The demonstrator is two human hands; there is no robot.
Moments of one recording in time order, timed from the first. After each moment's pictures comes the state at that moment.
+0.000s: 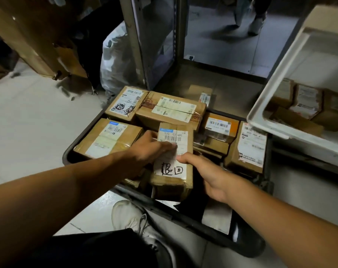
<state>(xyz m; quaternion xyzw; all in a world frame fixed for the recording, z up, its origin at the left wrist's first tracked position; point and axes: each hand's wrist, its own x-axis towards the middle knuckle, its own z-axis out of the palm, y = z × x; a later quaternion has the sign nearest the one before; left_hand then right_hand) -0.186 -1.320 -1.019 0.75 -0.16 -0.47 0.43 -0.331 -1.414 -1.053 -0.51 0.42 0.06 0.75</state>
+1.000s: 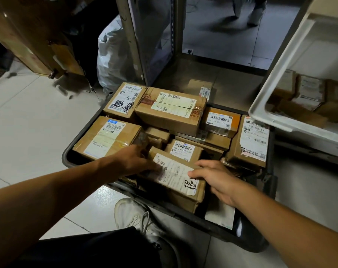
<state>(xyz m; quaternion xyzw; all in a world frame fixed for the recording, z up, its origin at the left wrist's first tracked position) -0.165 -1.283 -1.030 0.80 -0.26 -0.49 0.23 -0.356 -1.423 -1.085 -0.57 0.46 0.07 0.68</state>
